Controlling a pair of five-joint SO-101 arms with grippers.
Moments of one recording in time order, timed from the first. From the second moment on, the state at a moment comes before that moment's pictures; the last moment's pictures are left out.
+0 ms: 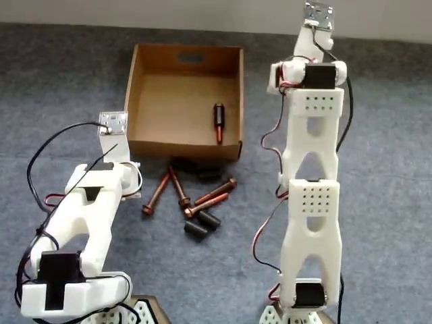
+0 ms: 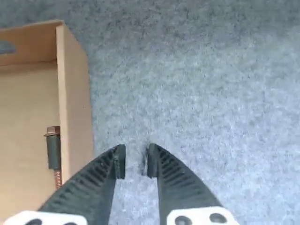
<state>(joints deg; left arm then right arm) -8.9 -9.5 52.0 37.1 3.6 -6.2 56.4 -94.3 100.3 -9.2</state>
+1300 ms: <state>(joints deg) -8.9 -9.5 52.0 37.1 3.6 -33.2 -17.8 29.7 72.9 7.3</state>
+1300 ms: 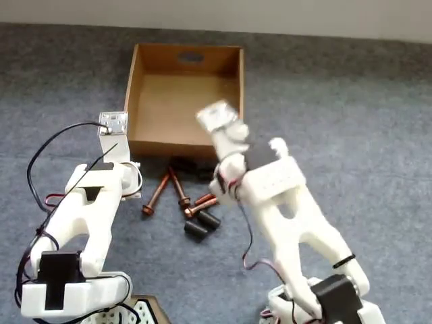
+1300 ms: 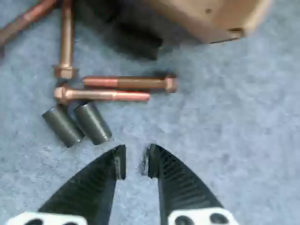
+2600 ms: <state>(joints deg) -8.9 -9.5 52.0 37.1 3.6 -52.0 -16.3 45.4 52.4 7.8</state>
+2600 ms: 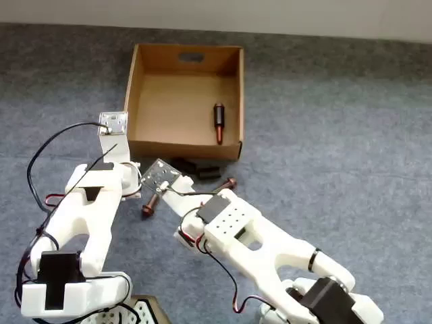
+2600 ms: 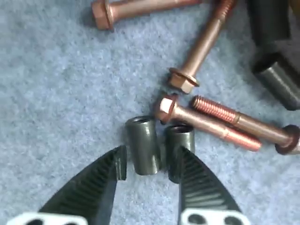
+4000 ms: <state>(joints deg) -8.9 -9.5 52.0 37.1 3.6 -27.7 -38.5 48.8 65.6 10.4</state>
